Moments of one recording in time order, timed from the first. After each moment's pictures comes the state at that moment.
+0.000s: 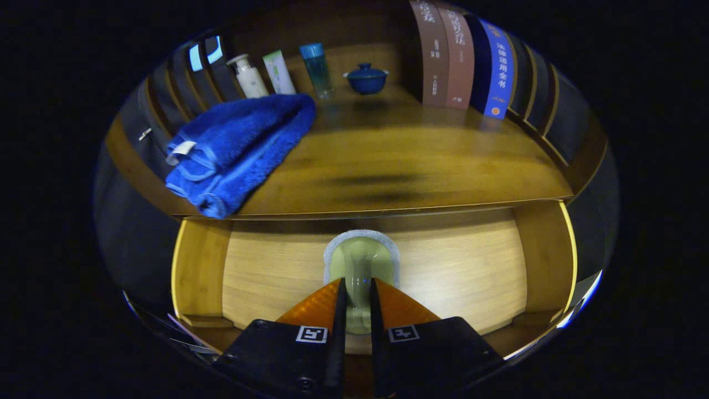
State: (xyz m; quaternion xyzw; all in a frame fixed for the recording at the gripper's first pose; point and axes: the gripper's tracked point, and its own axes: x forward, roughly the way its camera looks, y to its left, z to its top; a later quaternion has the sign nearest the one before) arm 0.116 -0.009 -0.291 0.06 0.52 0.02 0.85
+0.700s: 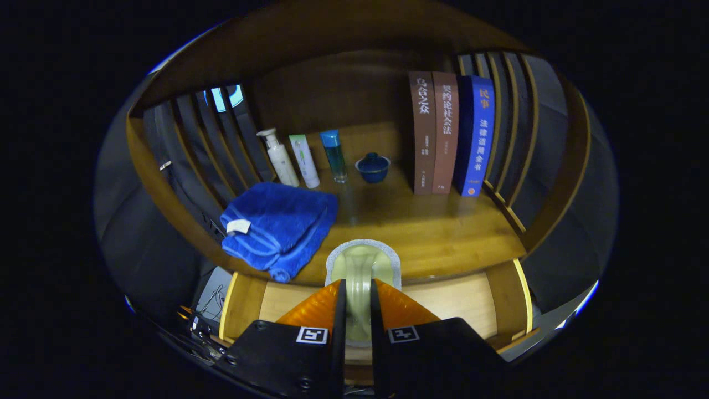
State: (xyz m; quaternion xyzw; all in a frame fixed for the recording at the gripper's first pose) arm 0.188 -0.009 -0.178 0.06 0.40 0.02 0.92
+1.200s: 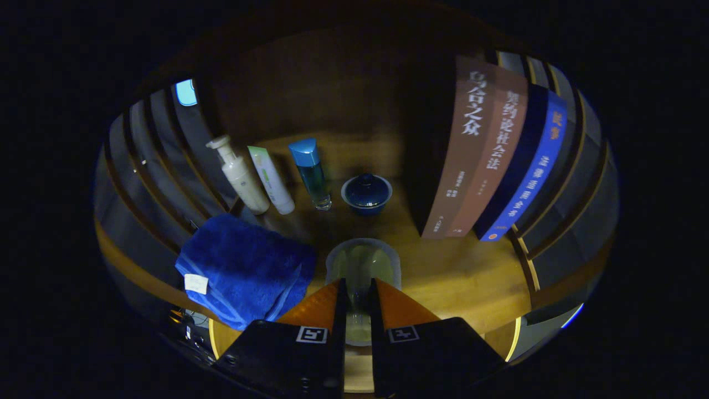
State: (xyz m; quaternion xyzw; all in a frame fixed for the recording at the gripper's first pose) arm 0.305 -0.019 -0.219 0.03 0.46 0.00 0.89
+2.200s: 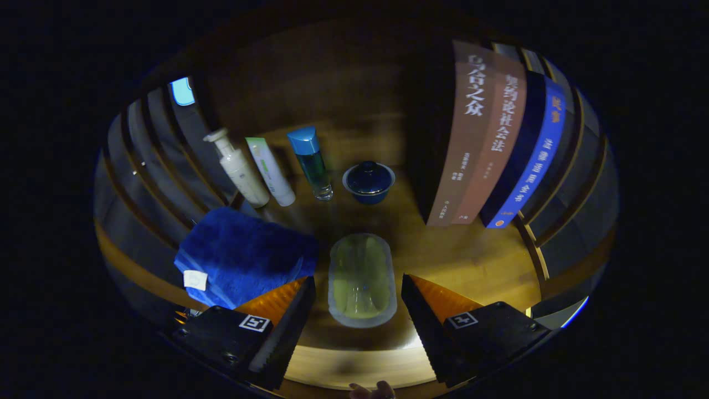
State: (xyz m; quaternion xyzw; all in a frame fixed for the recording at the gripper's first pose) arm 0.270 -0.012 -0.212 0.05 0.44 0.00 0.89
